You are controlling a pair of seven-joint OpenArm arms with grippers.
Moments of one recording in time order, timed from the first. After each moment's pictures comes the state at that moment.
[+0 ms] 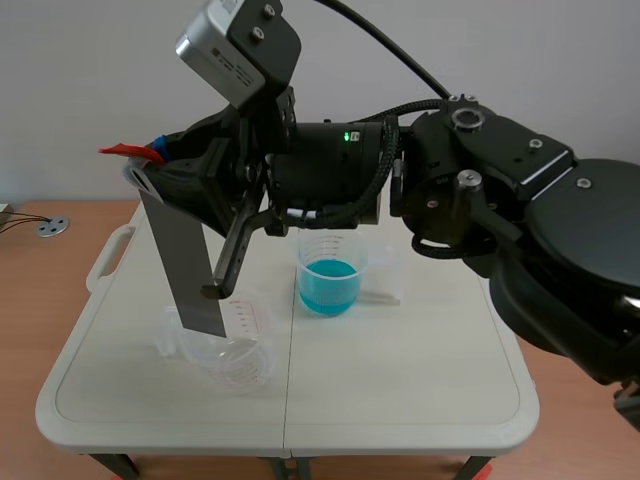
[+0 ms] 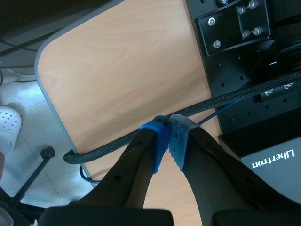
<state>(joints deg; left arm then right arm) 55.6 -9.9 -5.9 76.3 10.0 -18.9 -5.2 16.9 15.4 -37.8 90.1 11.3 45.4 5.9</state>
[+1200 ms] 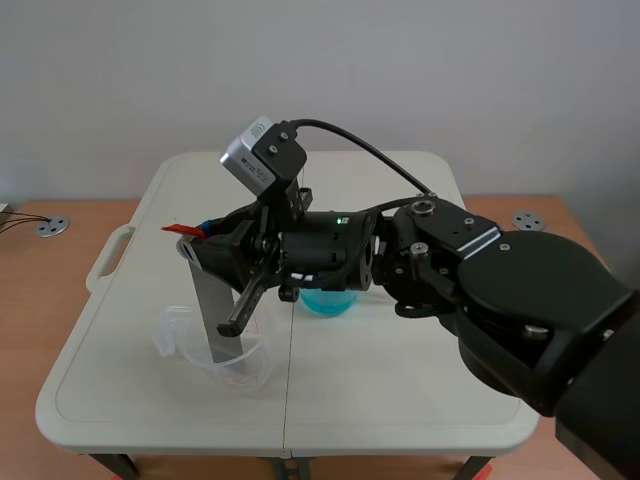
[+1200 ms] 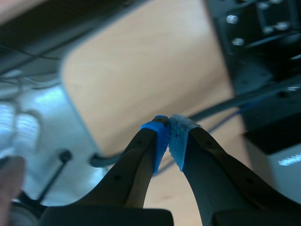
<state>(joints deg) 53.2 -15.6 -5.9 76.1 10.0 -18.7 -5.0 16.9 9.5 -37.8 68.3 11.3 45.3 9.4</state>
